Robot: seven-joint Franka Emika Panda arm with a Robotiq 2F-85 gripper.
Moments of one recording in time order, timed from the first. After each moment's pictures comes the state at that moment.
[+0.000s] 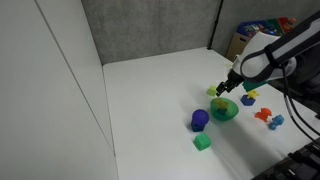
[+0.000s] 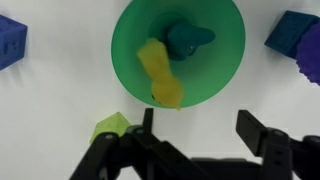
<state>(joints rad) -0.07 0.49 0.03 -2.22 0.12 2.89 -0.12</state>
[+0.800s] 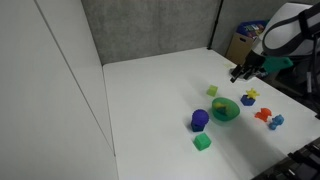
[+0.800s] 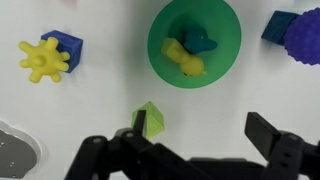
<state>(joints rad) -0.16 0.25 0.02 -2.28 0.13 2.67 -0.12</state>
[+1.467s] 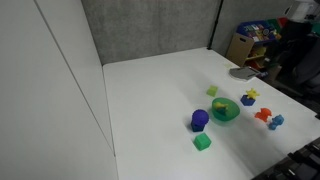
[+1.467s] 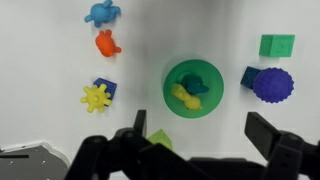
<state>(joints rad) -0.15 -0.08 -0.06 -2.28 0.04 2.15 -0.12</state>
